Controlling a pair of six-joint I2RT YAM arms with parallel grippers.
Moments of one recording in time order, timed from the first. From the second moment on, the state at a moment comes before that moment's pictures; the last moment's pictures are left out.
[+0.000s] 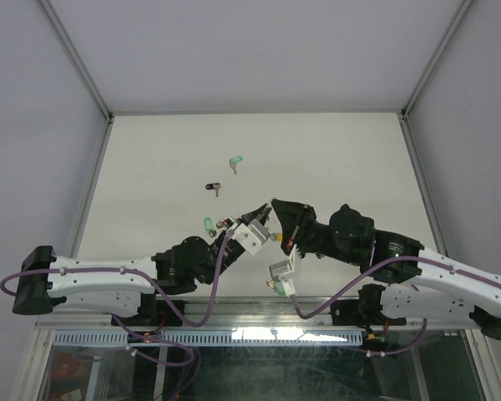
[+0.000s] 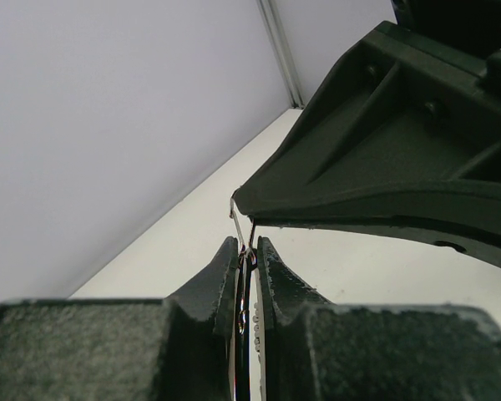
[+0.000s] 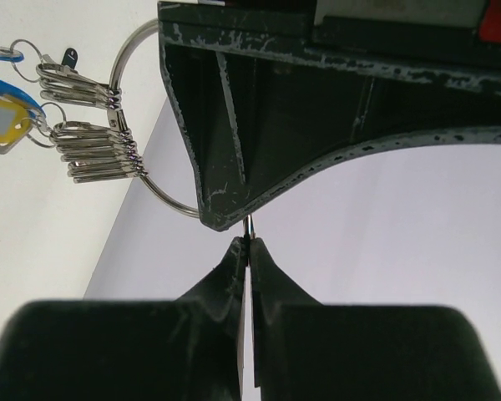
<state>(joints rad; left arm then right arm) -1.43 1.04 0.70 0.56 -0.63 0.48 1.25 0.80 0.93 -0.39 0.15 -1.70</state>
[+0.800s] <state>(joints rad) -1.42 1.03 0.67 0.66 -0.67 0.58 1.26 0.70 0.98 -0.28 0.28 -0.84</state>
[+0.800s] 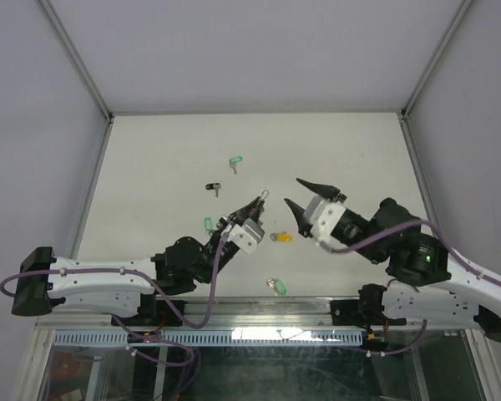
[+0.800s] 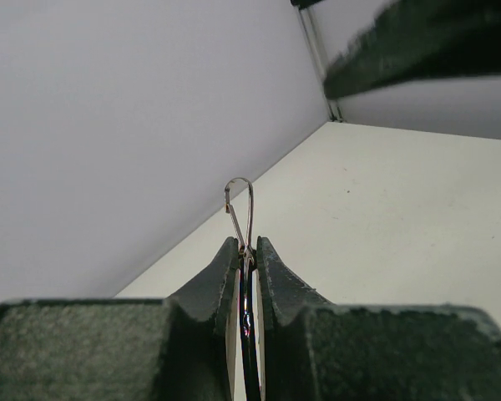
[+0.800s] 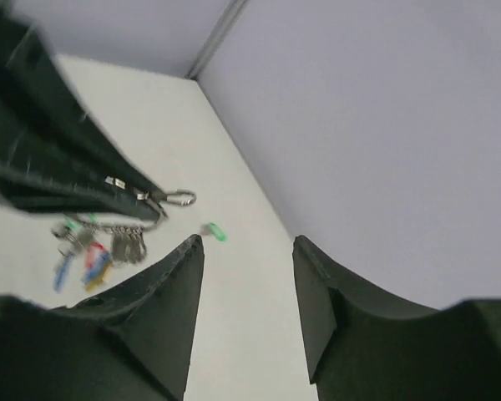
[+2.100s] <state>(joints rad) -1.42 1.04 0.66 0.73 -0.62 0.73 0.87 0.94 1.15 -0.36 -0.15 0.86</state>
